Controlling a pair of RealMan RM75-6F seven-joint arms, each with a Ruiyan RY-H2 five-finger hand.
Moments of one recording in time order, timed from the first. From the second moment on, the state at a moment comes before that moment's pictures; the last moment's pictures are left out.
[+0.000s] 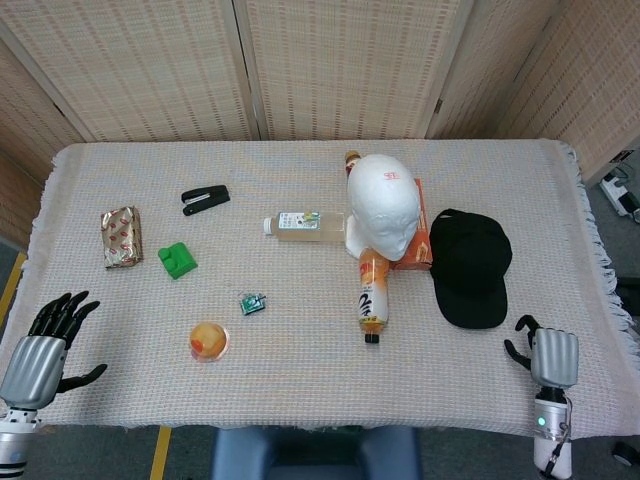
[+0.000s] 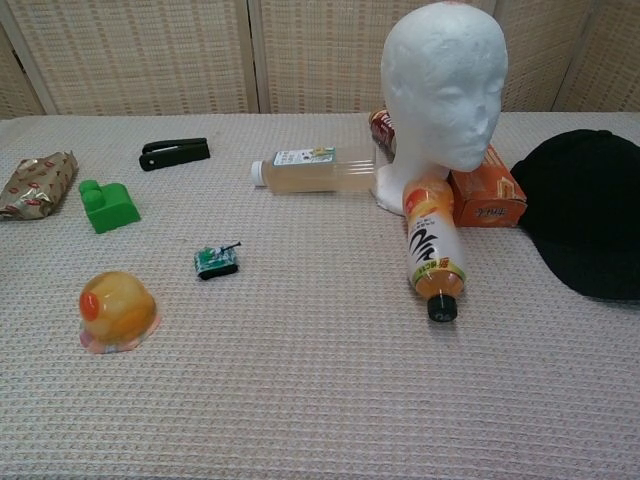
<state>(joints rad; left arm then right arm) -0.13 -1.16 -0.02 -1.56 1.61 1.52 -0.03 0.15 -1.99 0.19 -0.38 -1.42 1.50 0.30</state>
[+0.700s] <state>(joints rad) -0.13 -1.16 -0.02 -1.56 1.59 1.52 -0.03 0.23 -2.11 0.20 -0.27 -1.39 1.43 0.34</state>
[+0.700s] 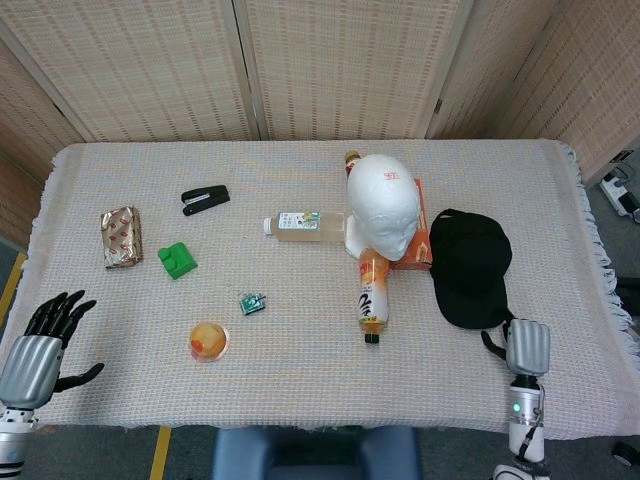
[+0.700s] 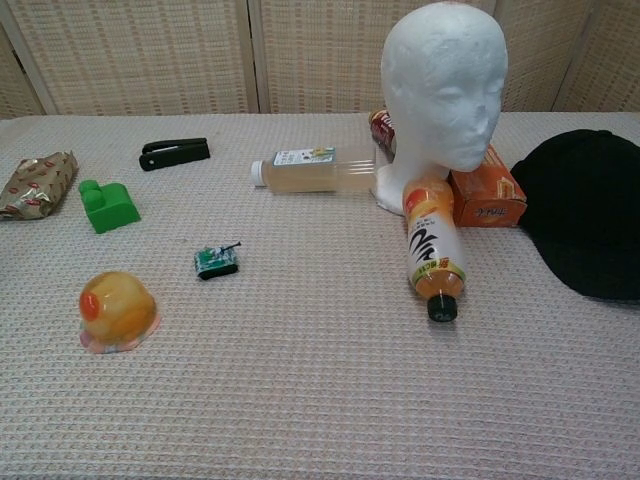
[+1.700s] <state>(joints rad) -0.12 -1.16 -0.04 -1.54 1.57 1.54 -0.03 0.35 -2.14 0.24 -0.22 -1.35 1.36 0.37</state>
